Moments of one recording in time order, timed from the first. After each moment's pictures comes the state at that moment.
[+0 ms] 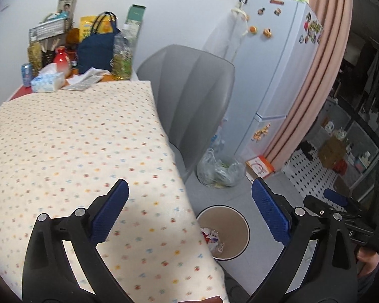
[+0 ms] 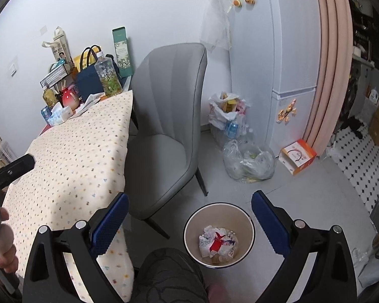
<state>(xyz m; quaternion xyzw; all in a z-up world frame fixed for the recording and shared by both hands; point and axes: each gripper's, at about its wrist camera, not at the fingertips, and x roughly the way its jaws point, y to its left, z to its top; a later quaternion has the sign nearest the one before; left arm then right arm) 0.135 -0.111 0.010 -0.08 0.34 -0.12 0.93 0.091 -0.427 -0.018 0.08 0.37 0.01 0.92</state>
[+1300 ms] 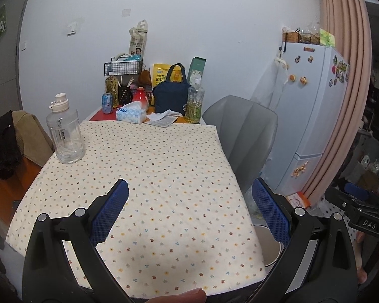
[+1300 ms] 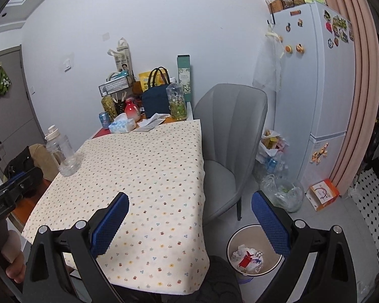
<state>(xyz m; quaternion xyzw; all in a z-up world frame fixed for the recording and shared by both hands) -0.031 -0.016 0.096 -0.07 0.23 0.03 0.97 -0.006 -0.323 0.096 0.04 0.29 0.13 0.95</state>
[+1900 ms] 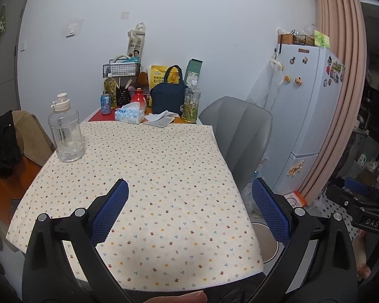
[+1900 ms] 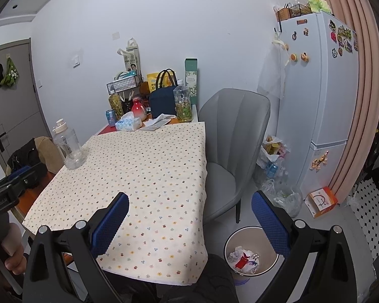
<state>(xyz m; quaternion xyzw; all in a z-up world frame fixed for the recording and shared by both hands) -0.051 -0.018 0.093 -0.07 0.23 0.03 0.97 -0.031 -0.321 0.102 0.02 0.28 0.14 0.95</state>
